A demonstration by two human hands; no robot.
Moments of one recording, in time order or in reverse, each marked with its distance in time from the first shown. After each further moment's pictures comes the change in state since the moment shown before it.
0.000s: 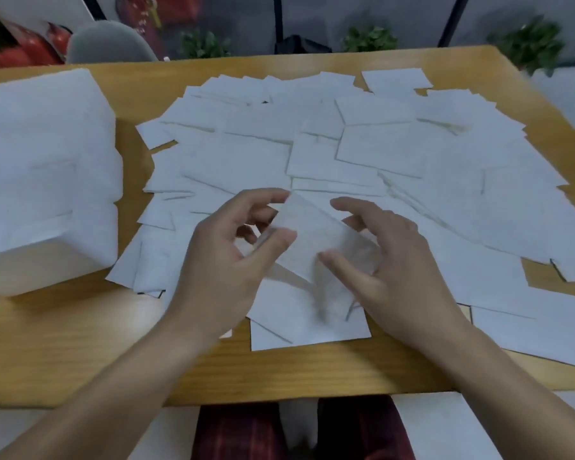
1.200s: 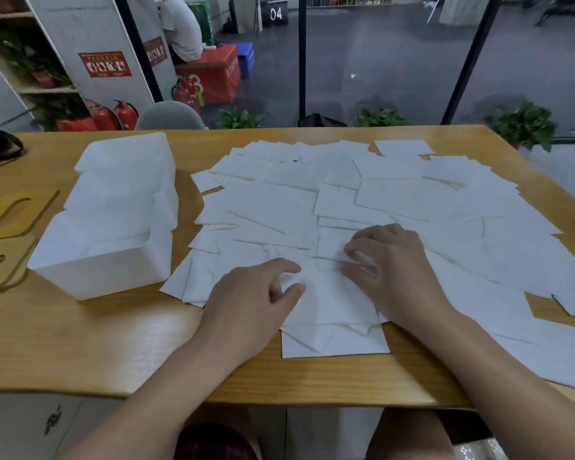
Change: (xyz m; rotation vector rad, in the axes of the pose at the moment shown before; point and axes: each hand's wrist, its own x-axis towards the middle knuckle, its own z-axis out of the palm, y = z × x) left_hand -0.038 -0.015 -0.023 0.566 -0.063 -0.030; right_hand 0.029 0.016 0.014 -0.368 0.079 -0.240
